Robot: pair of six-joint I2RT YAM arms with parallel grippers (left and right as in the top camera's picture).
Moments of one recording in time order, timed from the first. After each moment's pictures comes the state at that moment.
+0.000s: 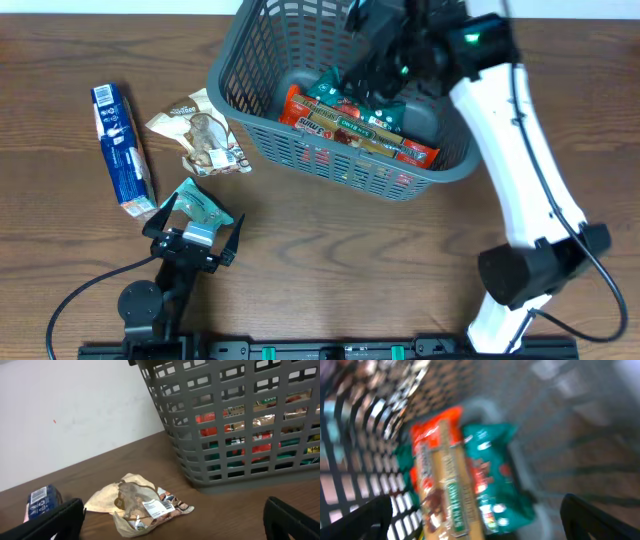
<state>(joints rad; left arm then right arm) 0.04 0.01 0.02 -0.09 0.32 0.30 0.35 1.92 2.19 -1.18 -0.20 -0.35</state>
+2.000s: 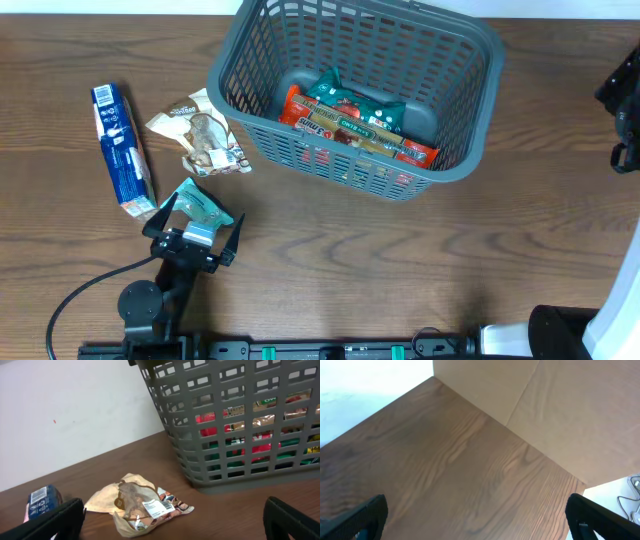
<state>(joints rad) 0.04 0.01 0.02 -0.09 0.32 0.30 -0.06 1.60 2.39 -1.69 0.73 0.55</state>
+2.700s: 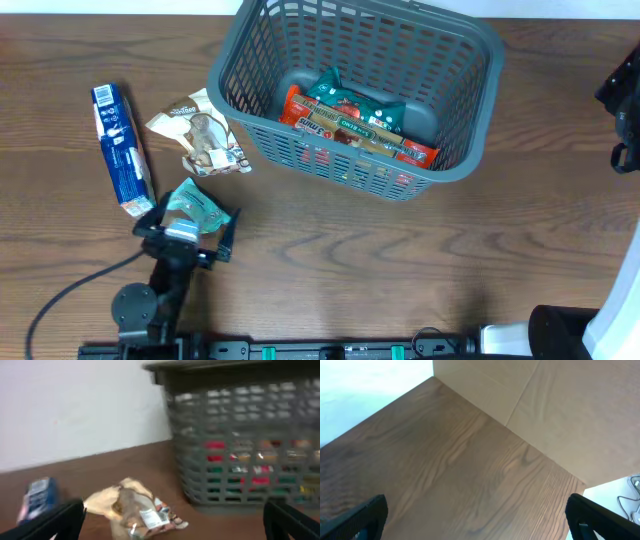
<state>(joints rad) 0.04 0.05 0.11 -0.10 0.27 0.11 -0.06 1.60 2.39 -1.69 0.73 0.55</state>
